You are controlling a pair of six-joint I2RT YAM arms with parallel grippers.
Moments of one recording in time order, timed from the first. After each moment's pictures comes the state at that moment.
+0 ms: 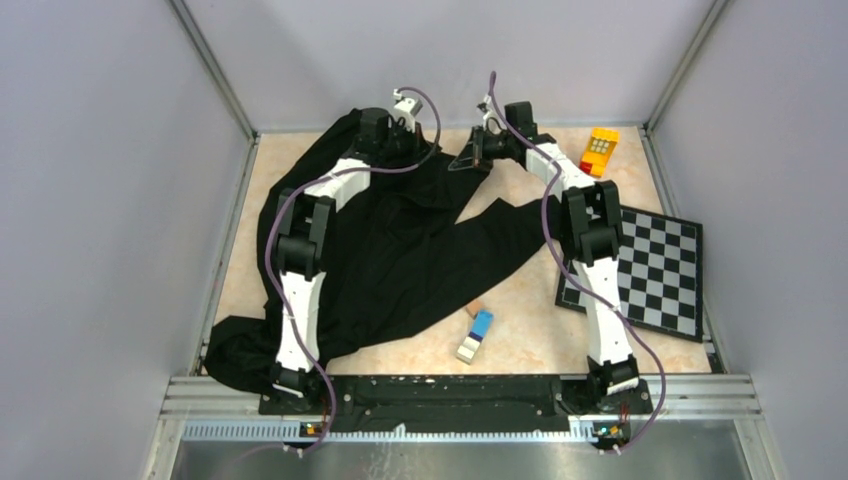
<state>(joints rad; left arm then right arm) -0.28 2.28 1.83 0.10 0.54 -0.11 0.28 2.45 2.08 -0.29 -0.89 0.48</state>
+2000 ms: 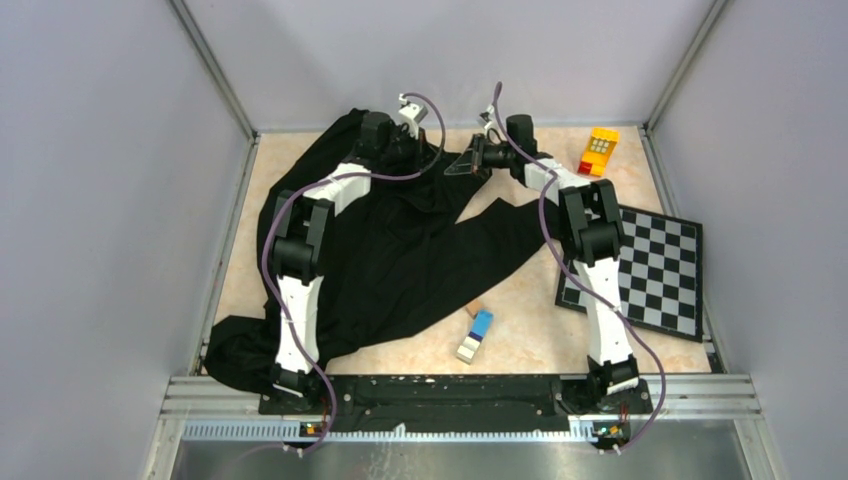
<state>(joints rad) -0.30 2.22 1.71 0.17 0.63 -0.06 0.28 2.44 1.89 0.09 -0.97 0.72</state>
